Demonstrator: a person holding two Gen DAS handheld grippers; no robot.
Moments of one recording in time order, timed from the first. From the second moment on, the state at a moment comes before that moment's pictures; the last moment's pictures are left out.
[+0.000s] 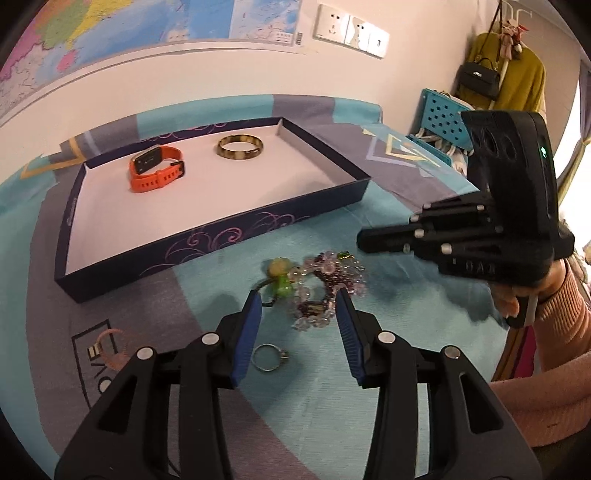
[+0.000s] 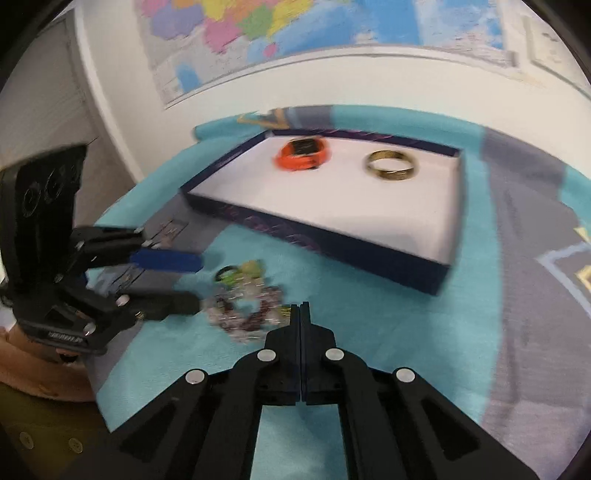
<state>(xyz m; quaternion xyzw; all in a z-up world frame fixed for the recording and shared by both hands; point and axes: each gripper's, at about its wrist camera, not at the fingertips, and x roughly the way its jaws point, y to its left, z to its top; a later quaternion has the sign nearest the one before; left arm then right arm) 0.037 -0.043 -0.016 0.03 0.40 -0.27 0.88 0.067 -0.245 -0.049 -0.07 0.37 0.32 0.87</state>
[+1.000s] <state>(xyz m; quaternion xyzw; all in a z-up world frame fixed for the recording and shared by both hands) 0.047 -0.019 -0.019 0.00 0.41 -0.24 0.88 0.047 -0.231 -0.010 -0.04 0.32 0.40 0.86</state>
